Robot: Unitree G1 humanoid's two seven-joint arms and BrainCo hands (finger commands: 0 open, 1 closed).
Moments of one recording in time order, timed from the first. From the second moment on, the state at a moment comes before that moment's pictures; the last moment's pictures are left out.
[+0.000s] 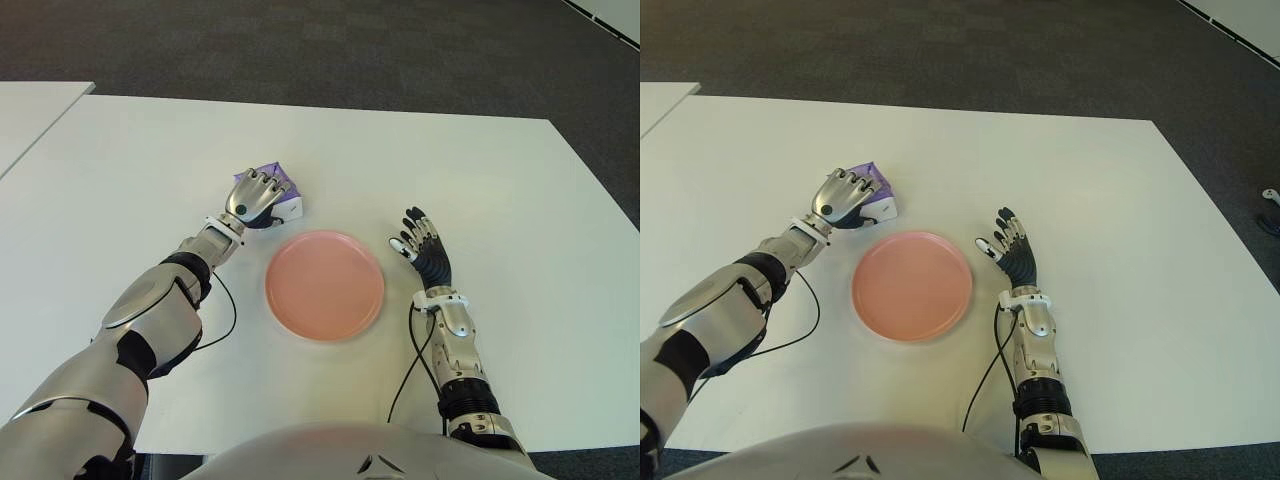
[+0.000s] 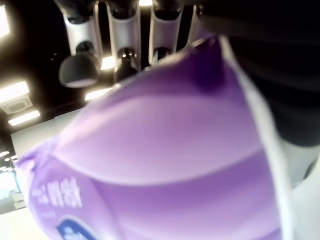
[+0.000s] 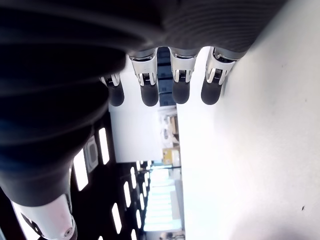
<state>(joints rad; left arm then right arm) -0.82 0.34 -0.88 1.37 1.02 -0.20 1.04 -0.07 -0.05 -0.10 0.44 0.12 -0.35 0.16</state>
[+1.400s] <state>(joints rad) -0.96 0.50 -0.54 1.07 0.81 -0.66 1.12 -0.10 -0.05 -0.10 0.48 0.12 -0.35 0.17</state>
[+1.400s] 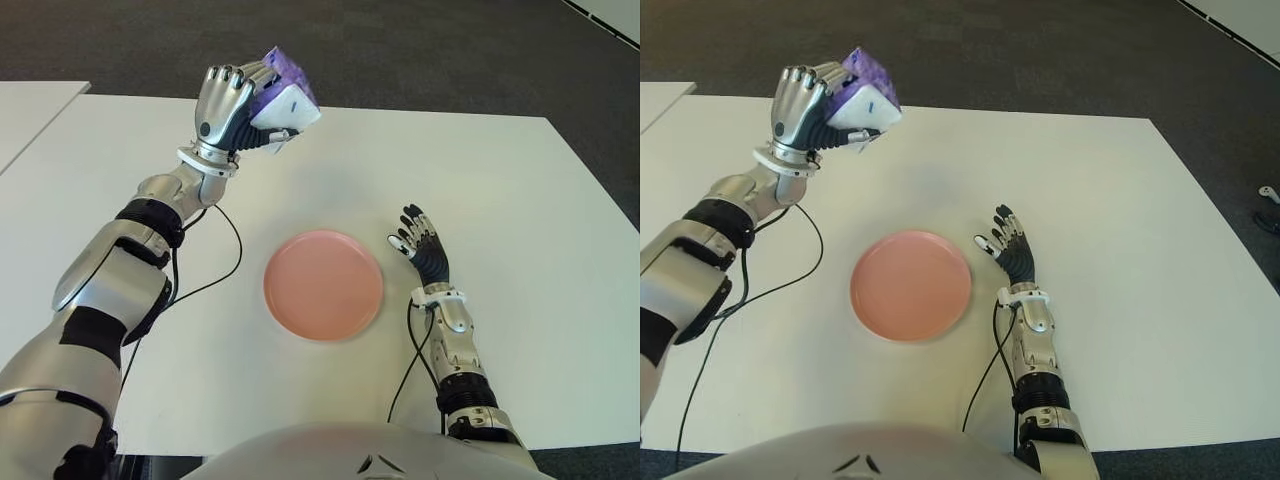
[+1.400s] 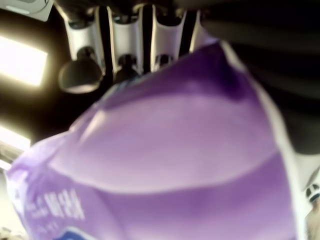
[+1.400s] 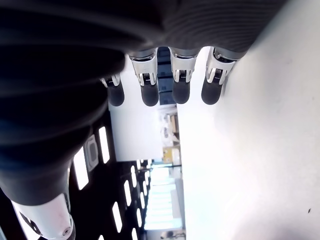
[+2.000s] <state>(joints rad) -0.75 0.56 -0.39 0.54 0.73 -0.80 0.89 -0.11 -0.05 -0.10 0.49 0.12 -0.36 0.17</state>
